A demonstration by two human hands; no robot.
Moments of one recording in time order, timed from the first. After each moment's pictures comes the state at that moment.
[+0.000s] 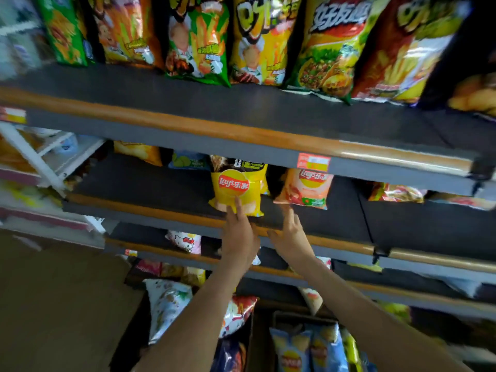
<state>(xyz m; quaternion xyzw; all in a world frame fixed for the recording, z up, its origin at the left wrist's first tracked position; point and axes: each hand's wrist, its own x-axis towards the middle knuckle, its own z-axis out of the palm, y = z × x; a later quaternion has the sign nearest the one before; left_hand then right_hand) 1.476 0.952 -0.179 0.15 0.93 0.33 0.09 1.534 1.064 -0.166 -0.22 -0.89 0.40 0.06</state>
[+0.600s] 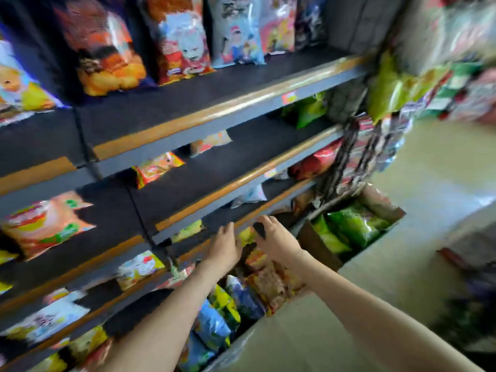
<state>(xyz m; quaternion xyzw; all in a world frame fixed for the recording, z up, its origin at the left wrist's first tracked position) 1.816 1.287 -0.144 0.51 0.82 0.08 0.25 1.951 1.356 -0.138 -0.46 -0.83 0.29 0.06</state>
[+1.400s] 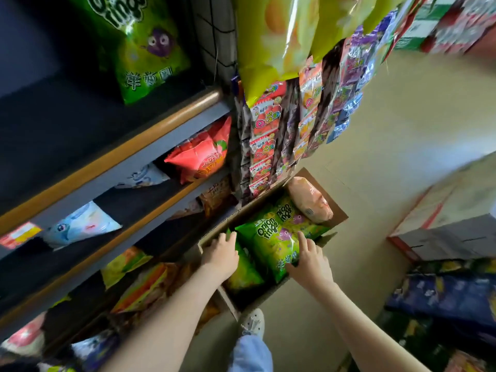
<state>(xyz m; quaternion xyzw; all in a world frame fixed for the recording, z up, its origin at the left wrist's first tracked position) 2.130 1.736 -0.379 0.57 0.74 -0.10 0.34 2.348 1.765 -0.383 -0.64 -0.72 0.23 -0.12</state>
